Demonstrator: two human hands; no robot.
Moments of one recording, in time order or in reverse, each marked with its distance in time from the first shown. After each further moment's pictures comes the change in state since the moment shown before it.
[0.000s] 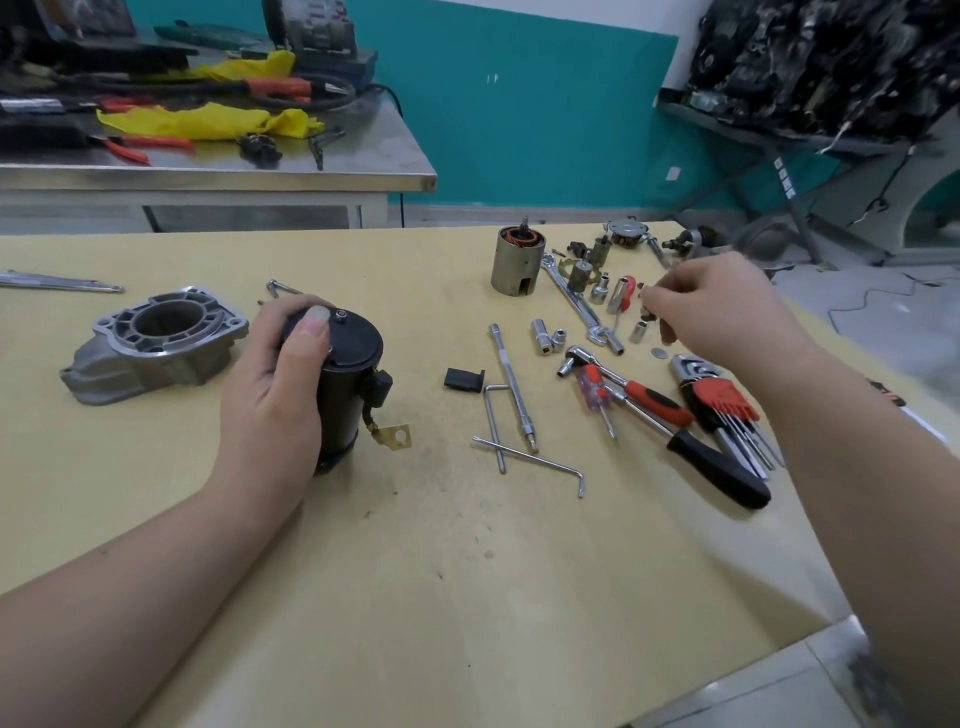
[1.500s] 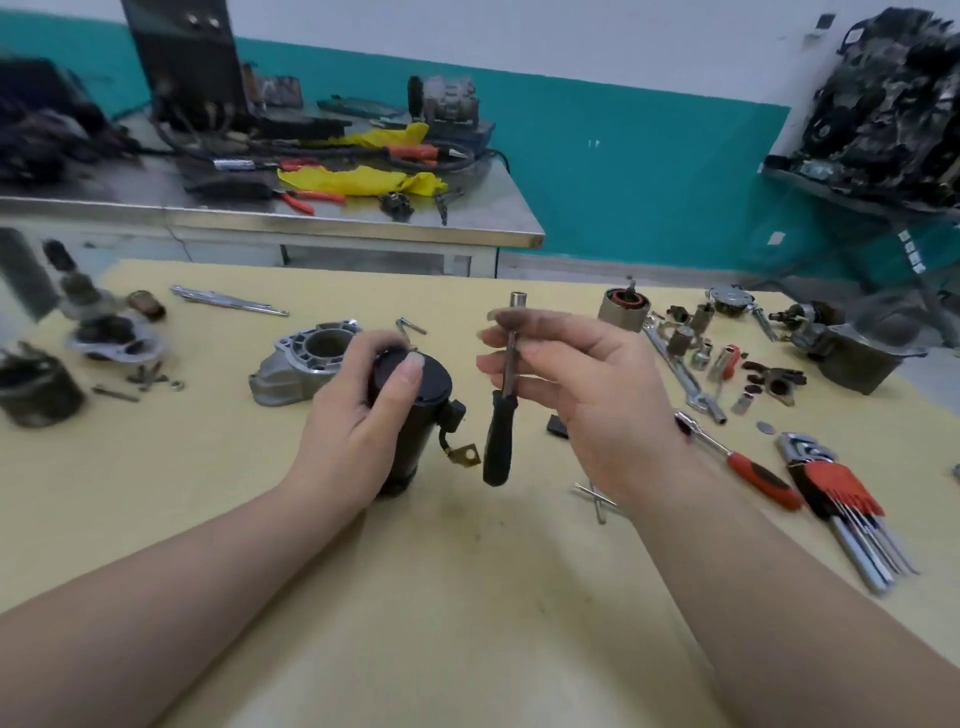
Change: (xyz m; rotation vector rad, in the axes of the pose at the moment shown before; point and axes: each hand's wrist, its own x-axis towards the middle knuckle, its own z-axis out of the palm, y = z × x) left_hand 0.007 0.001 -0.063 0.507 0.043 0.139; right_hand -0.092 -0.154 0.078 1.217 -0.423 -0.356
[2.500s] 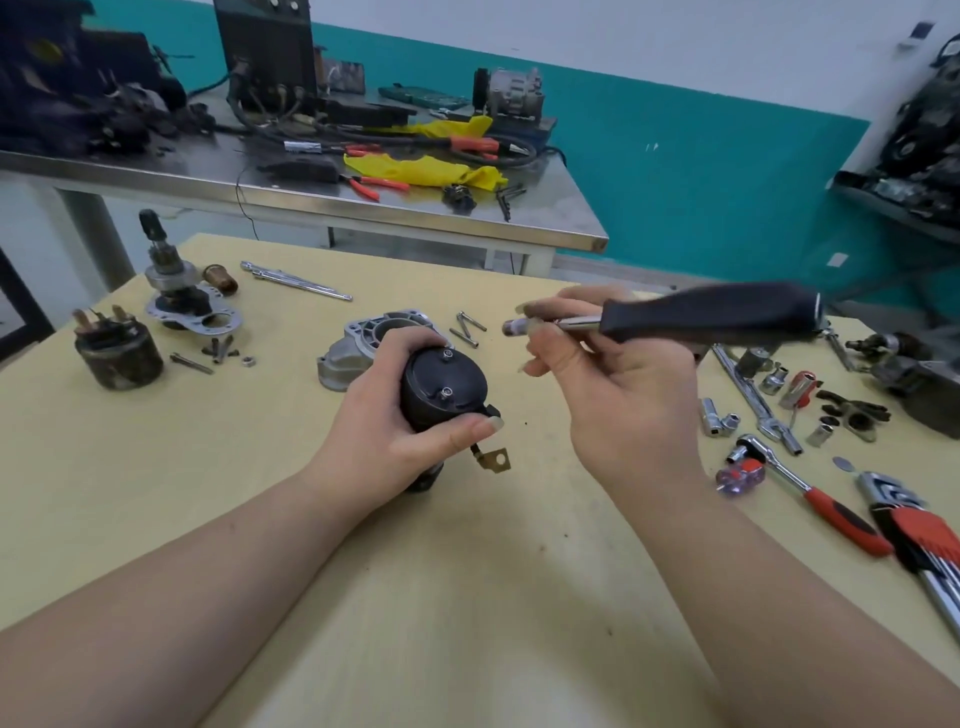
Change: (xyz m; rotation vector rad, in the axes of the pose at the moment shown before) left_hand -0.004 -0.009 -0.041 -0.059 -0.060 0.112; right_hand 0.014 0.012 0.056 -0.323 0.118 -0.402
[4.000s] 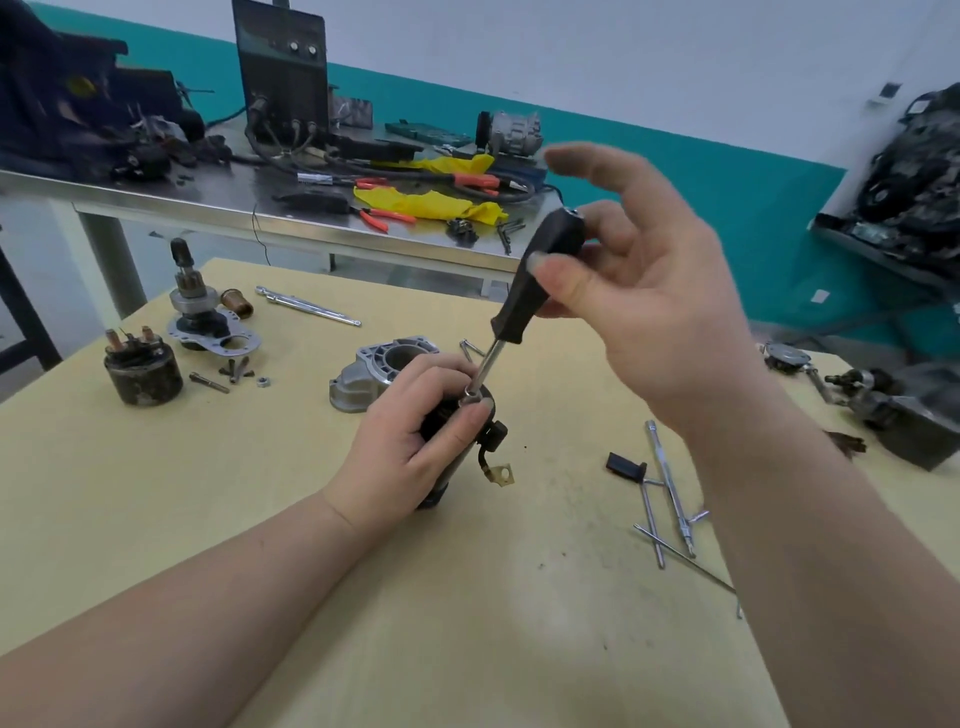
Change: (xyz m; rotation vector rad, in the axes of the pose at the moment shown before) left_hand 0.004 0.002 0.006 0.034 0.039 0.216; right_hand 0.058 -0.080 -0.013 0.018 -0.295 -0.009
